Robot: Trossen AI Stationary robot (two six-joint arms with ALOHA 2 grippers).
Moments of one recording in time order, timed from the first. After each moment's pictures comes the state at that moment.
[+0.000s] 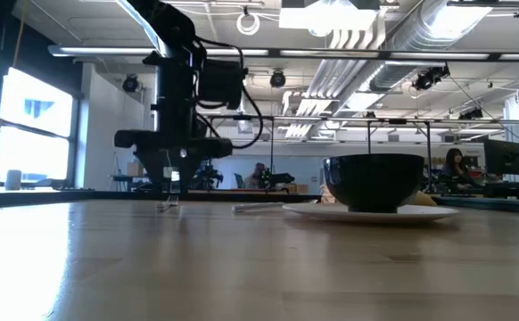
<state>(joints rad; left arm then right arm) 0.36 1.84 1.15 -0.85 -0.27 -1.08 0.07 0.84 1.50 -1.52 0.46 0.33</state>
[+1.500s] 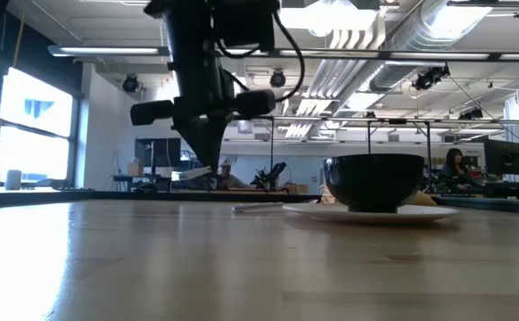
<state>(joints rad) 0.04 1.90 1.36 -0.89 -0.41 -1.39 0.07 0.78 1.50 -1.57 0.48 0.25</state>
